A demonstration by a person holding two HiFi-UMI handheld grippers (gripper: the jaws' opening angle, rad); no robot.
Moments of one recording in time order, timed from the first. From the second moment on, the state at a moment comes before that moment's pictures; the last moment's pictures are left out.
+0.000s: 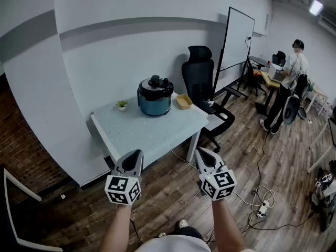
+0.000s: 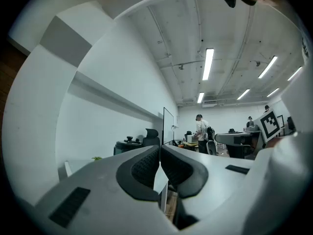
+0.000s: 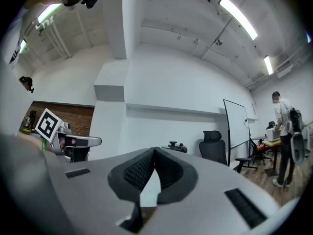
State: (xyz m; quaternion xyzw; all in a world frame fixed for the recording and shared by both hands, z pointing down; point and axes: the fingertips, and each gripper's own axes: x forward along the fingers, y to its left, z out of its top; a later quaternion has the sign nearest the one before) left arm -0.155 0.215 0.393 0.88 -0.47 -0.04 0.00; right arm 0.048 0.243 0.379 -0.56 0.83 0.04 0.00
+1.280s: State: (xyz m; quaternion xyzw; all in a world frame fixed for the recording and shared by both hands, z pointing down) left arm -0.126 0.179 0.401 0.89 -0.45 -0.03 -0.02; right arm 0.055 0.202 0.384 -0.55 0.83 0.04 0.00
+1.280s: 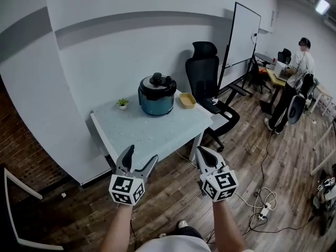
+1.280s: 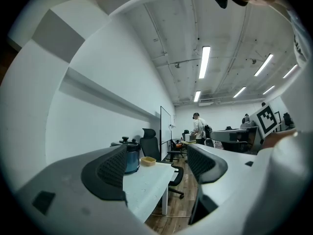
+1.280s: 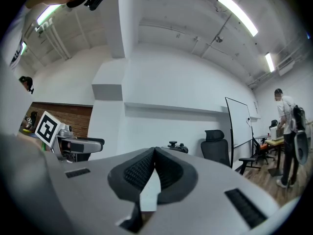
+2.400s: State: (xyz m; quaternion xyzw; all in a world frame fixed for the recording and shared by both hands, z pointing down) left arm -0.059 0.037 0.376 0.86 -0.51 0.00 -0.01; right arm 0.136 0.060 0.390 -0.52 0.85 0.05 -0.02
